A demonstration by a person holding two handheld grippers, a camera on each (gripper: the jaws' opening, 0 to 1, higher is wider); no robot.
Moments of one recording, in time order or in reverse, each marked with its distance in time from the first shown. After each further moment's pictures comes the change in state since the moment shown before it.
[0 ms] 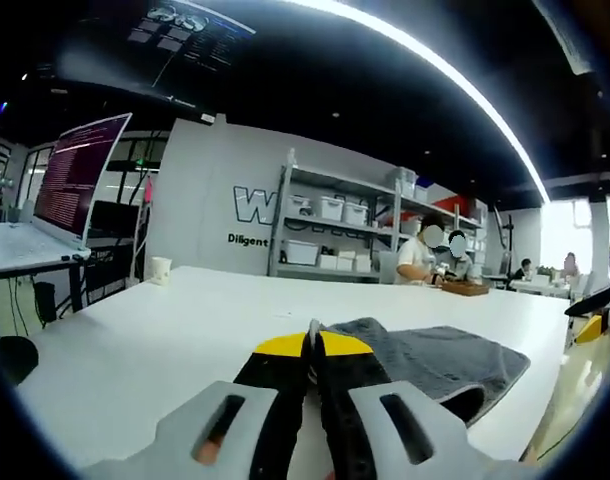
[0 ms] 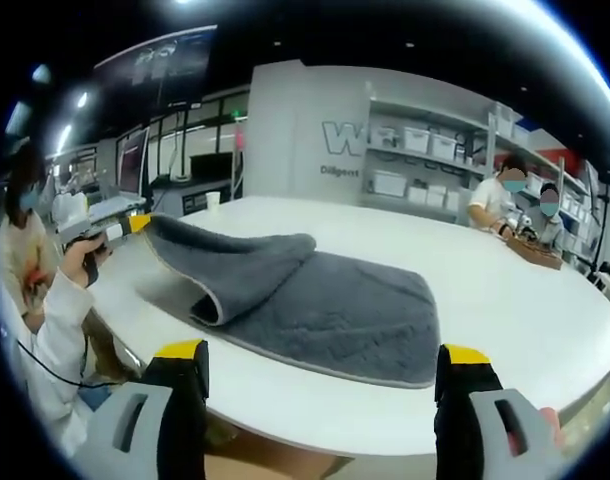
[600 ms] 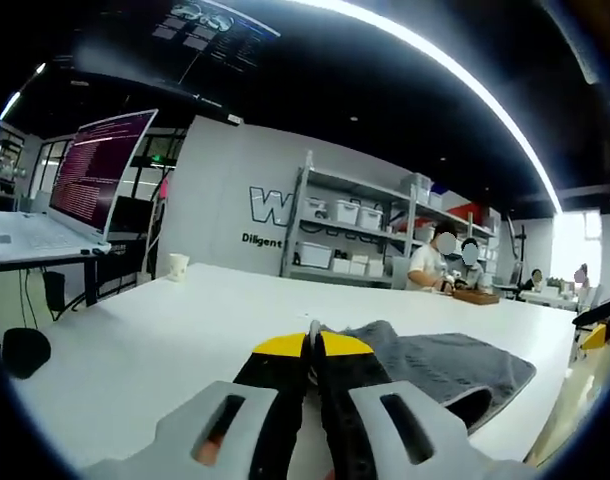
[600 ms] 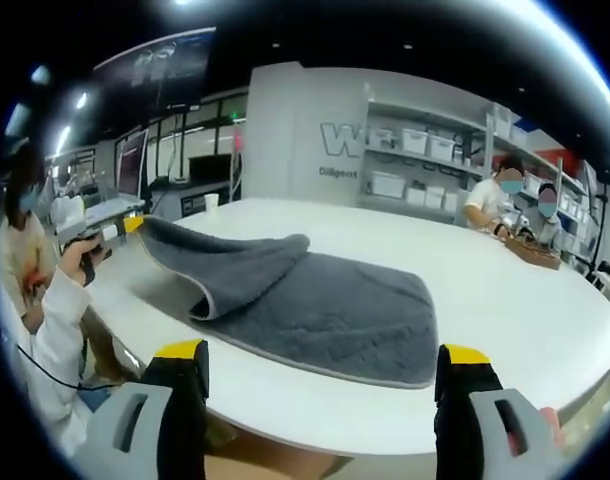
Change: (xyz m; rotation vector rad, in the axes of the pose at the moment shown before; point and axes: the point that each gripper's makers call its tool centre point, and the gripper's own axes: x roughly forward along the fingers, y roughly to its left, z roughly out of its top) left arm -0.008 0.025 0.004 -0.037 -0.012 0.055; right arm -0.002 -0.002 0.001 0.003 -0.007 -0.007
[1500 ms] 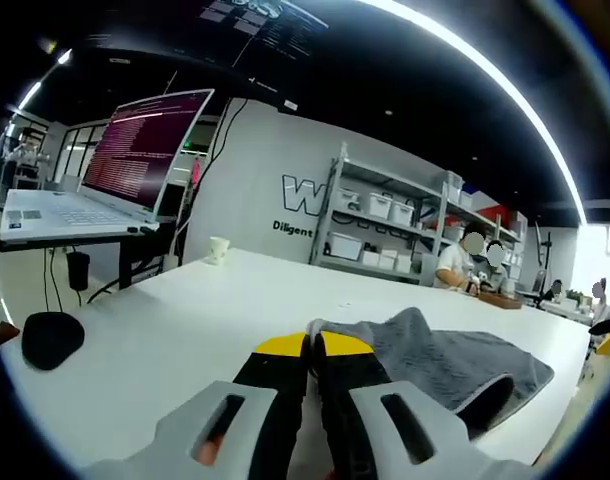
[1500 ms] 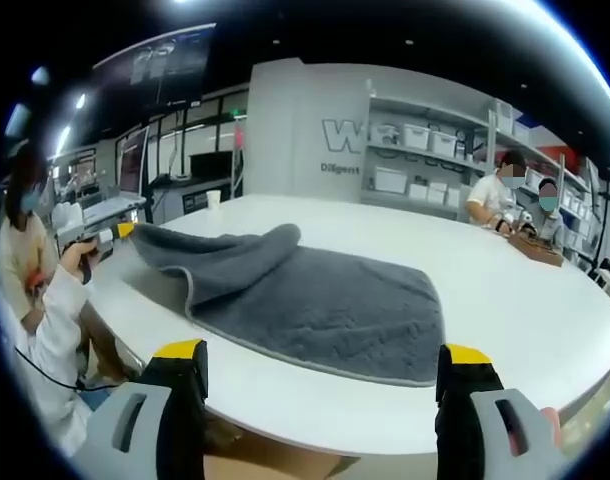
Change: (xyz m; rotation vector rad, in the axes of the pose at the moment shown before) left arm -0.013 0.068 -0.013 -0.057 0.043 0.128; right arm 0.007 0.007 -0.003 0.006 0.020 0.011
